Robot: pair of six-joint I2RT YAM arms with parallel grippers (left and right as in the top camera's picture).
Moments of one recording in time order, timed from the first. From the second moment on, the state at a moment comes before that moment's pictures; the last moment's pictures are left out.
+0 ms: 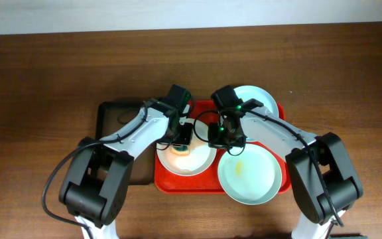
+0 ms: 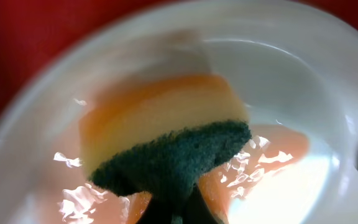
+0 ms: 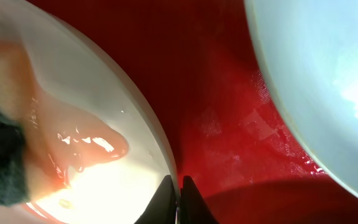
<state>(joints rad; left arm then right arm) -0.48 1.96 1.26 -0.74 0.18 -0.28 0.45 1.90 1.19 -0.70 -0.25 0.52</state>
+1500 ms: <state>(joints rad) 0.08 1.29 1.34 -1.09 0.02 -0.26 0.45 1.90 1.19 -0.69 -0.26 0.53</state>
